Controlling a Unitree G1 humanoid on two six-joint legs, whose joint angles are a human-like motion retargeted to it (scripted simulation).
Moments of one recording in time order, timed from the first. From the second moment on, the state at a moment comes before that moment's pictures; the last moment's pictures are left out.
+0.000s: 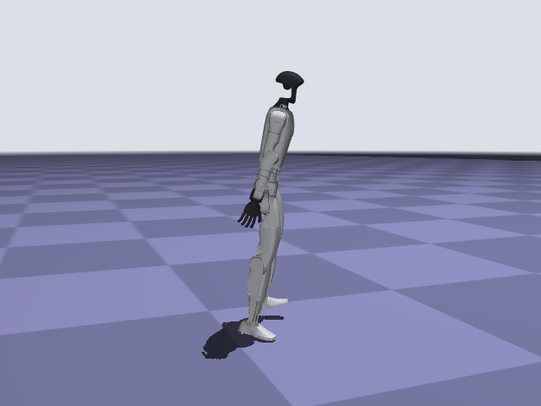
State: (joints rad) left arm -0.01 0.08 0.21 1.51 0.14 0.27 -0.21; right arm 0.01 -0.23 -0.05 1.63 -0.39 0.02 0.02; waist -0.06 -0.03 0.02; left_leg -0.18 0.00 0.07 0.07 -0.36 -0.14; right_leg -0.12 -0.25 -0.39 0.07 0.02 0.16
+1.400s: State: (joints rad) left arm -0.26 0.13 0.13 1.41 0.11 0.21 -0.18; right arm -0.36 -0.21 0.16 1.28 -0.65 -0.06 0.27; waist -0.04 0.03 0.05; left_leg -0.65 0.14 0.08 0.89 -0.73 -0.09; right_leg -0.55 -0.23 -0.19 0.74 -0.27 0.15
